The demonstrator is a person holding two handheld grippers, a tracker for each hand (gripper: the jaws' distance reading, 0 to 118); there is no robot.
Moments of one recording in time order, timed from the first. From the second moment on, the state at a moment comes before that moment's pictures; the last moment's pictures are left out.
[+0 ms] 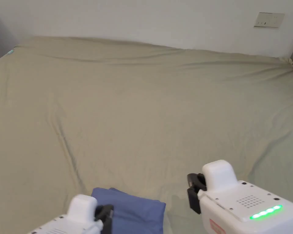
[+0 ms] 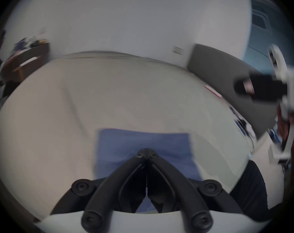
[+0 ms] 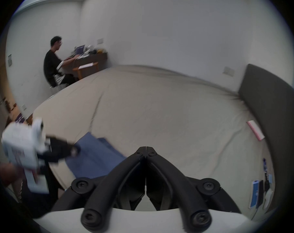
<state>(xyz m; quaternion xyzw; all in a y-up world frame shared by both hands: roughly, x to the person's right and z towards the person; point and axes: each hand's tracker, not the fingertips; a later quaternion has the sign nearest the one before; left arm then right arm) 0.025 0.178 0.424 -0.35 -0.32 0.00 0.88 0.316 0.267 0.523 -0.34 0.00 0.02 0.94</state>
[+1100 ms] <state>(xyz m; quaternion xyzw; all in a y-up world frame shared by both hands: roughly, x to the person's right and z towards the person) 0.005 0.052 0.311 -0.62 -0.38 0.35 0.59 0.282 0.121 0.473 -0.52 0.12 -0.02 0.84</state>
